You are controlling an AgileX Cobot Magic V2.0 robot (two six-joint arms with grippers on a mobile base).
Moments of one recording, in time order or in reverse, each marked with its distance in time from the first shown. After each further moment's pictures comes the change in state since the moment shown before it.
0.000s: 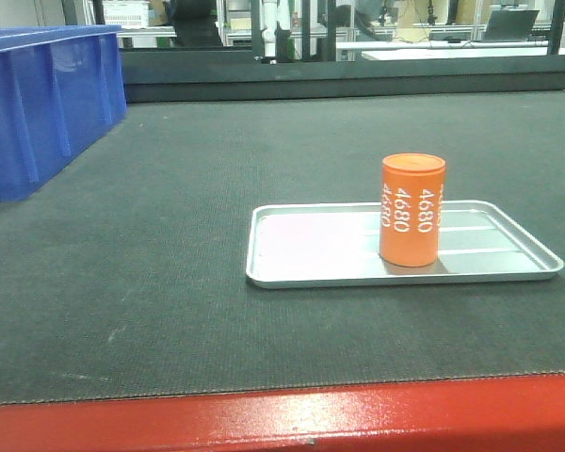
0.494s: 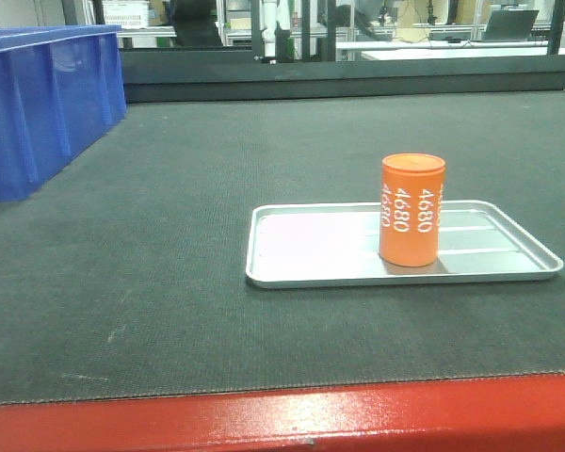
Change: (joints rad) left arm 0.000 0.000 0.000 0.000 0.000 0.000; right arm 0.000 0.000 0.000 0.017 0.002 -0.018
